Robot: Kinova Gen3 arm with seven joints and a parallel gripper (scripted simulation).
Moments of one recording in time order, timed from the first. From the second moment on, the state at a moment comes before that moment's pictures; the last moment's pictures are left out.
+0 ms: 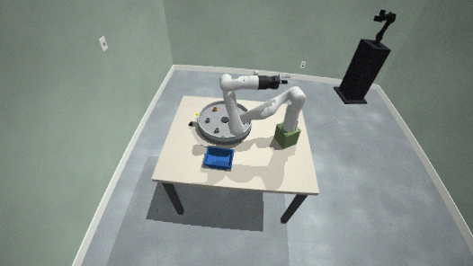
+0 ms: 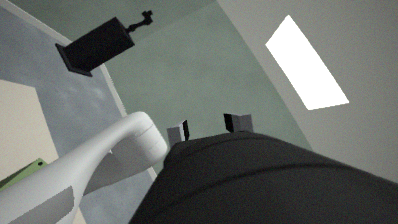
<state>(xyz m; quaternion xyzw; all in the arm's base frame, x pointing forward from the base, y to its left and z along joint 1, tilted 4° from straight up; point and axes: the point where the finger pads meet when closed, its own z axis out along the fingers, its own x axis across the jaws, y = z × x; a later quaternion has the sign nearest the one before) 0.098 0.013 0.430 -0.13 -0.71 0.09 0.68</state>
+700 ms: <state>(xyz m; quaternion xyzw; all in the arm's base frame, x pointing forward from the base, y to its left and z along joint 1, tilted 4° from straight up) 0.185 0.002 0.390 -0.13 -0.72 0.09 0.68</state>
